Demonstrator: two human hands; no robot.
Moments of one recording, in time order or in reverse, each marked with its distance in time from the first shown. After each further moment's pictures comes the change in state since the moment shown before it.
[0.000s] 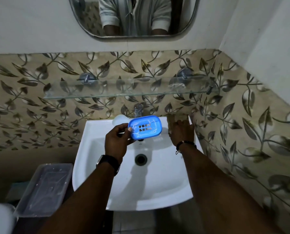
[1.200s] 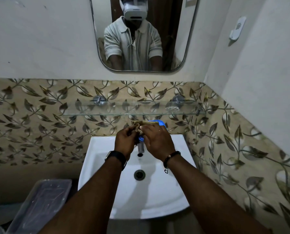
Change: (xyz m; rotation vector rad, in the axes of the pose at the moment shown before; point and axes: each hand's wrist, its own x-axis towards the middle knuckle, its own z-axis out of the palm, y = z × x) left_hand -0.009 0.070 0.018 -0.097 -0.179 0.009; right_hand -0.073 -0.083 -0.140 0.350 0.478 -0.591
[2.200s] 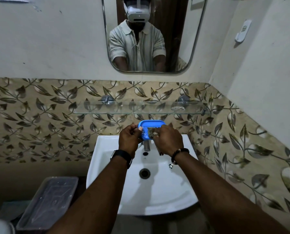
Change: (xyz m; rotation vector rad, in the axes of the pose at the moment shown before) left_hand -0.008 0.010 -0.009 -0.035 0.062 0.032; right_hand 0.006 -0.013 -0.018 -0.002 -0.180 0.431
